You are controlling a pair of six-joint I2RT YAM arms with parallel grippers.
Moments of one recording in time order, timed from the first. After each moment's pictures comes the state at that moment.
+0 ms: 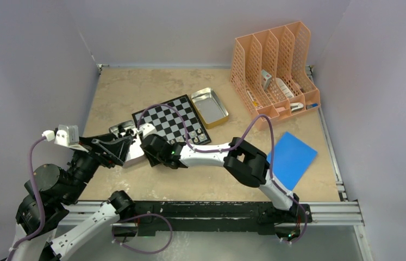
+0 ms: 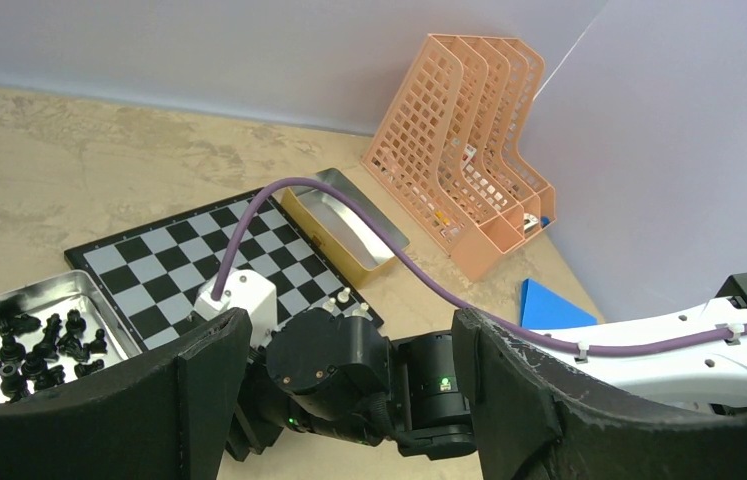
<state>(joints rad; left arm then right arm) -0.76 0.32 1.10 -0.75 -0.38 -0.42 1.21 2.25 1.67 -0.14 0.31 0.38</state>
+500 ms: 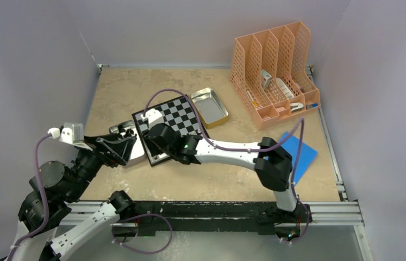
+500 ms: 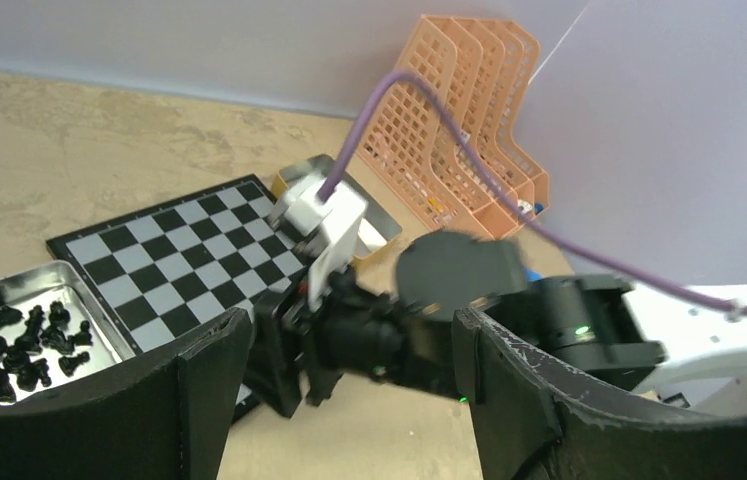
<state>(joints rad) -0.76 0.34 1.10 -0.76 -0.36 -0.43 1.21 2.02 1.60 -0.17 0.33 0.37</state>
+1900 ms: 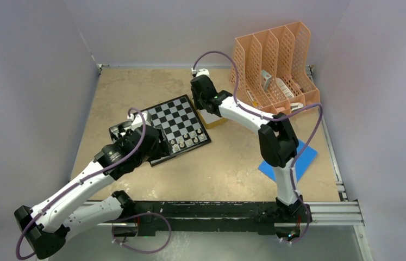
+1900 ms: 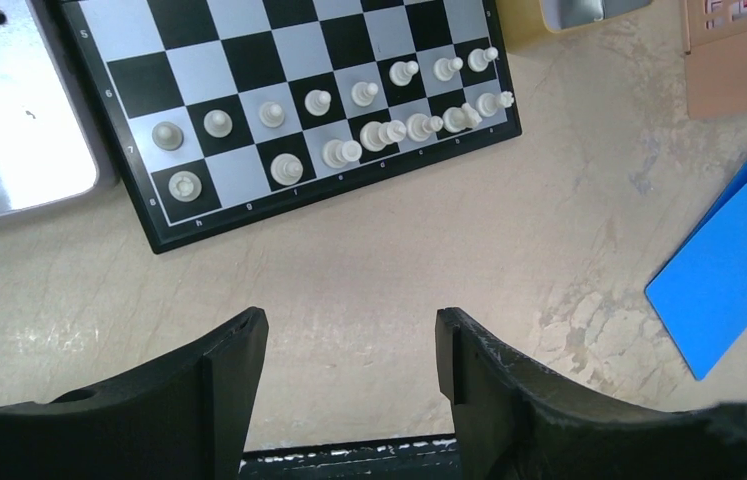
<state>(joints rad) -0.76 0.86 0.86 -0.80 -0.35 -0.91 0.71 2.04 1.70 -0.37 0.35 0.29</state>
